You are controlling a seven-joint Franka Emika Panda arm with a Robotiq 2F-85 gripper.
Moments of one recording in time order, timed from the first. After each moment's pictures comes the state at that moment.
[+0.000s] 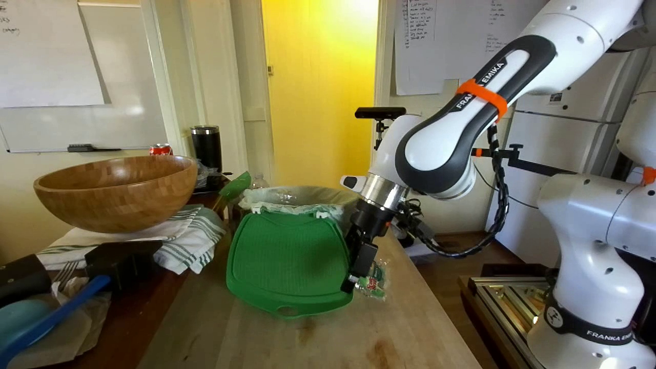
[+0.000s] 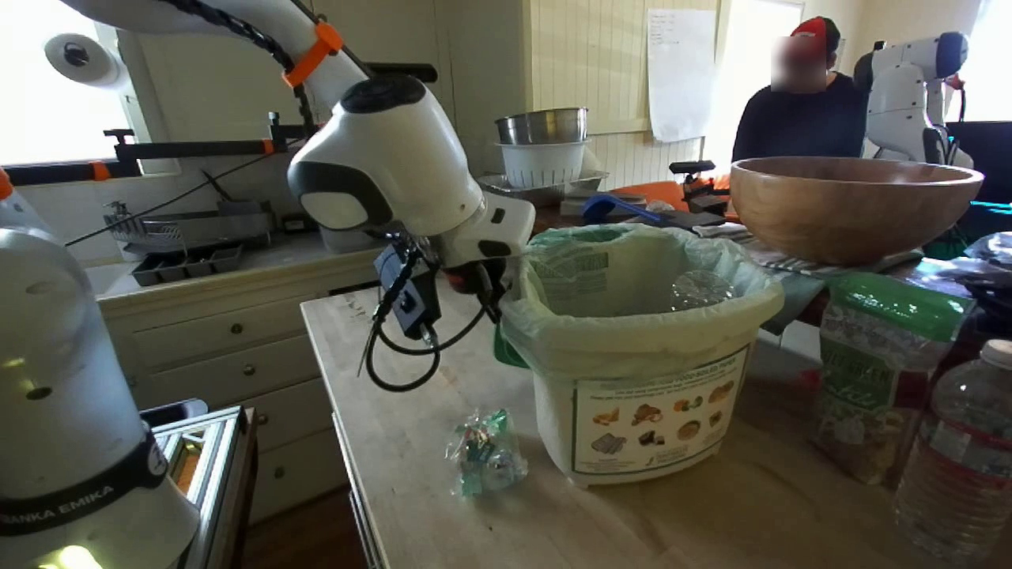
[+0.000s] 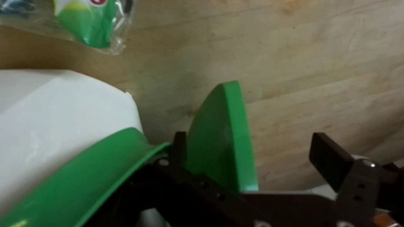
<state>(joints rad) 0.45 -0.28 -0.55 -2.72 0.64 2.84 -0.72</state>
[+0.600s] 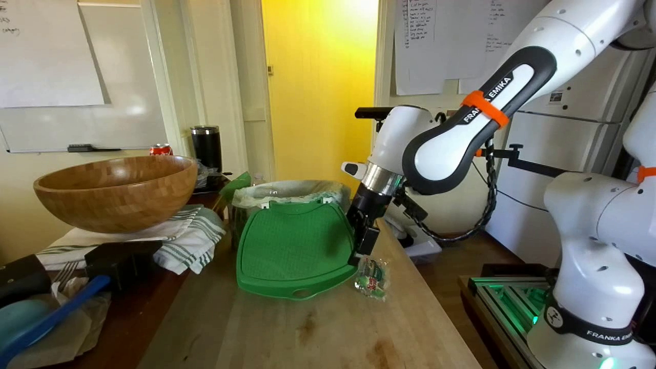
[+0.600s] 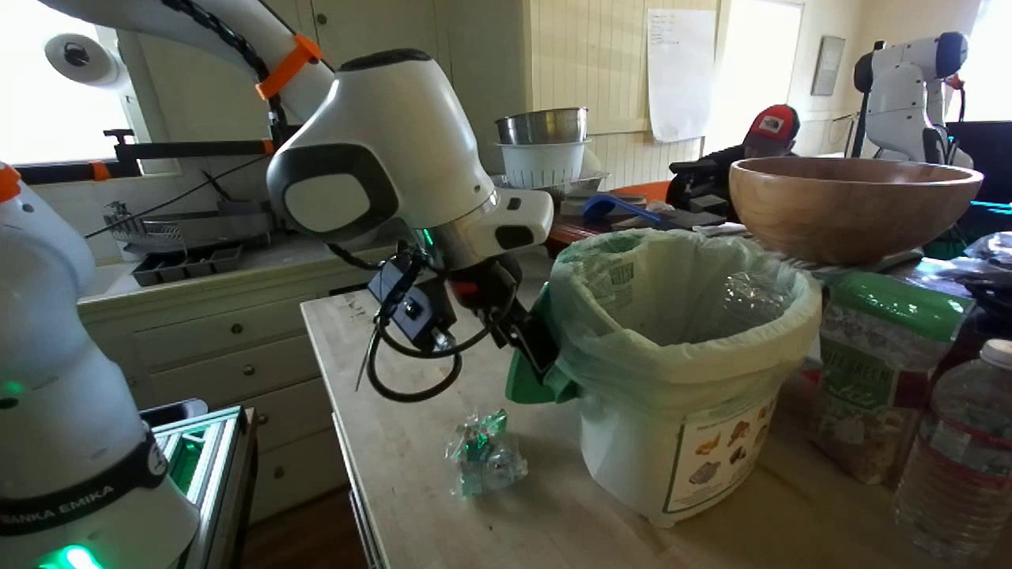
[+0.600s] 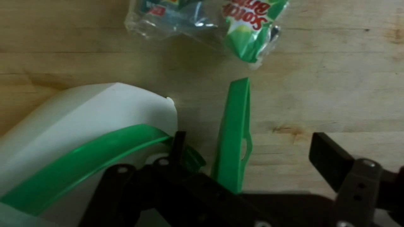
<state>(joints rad) 0.17 -0.27 -0.46 -2.72 0.20 2.82 -0.62</state>
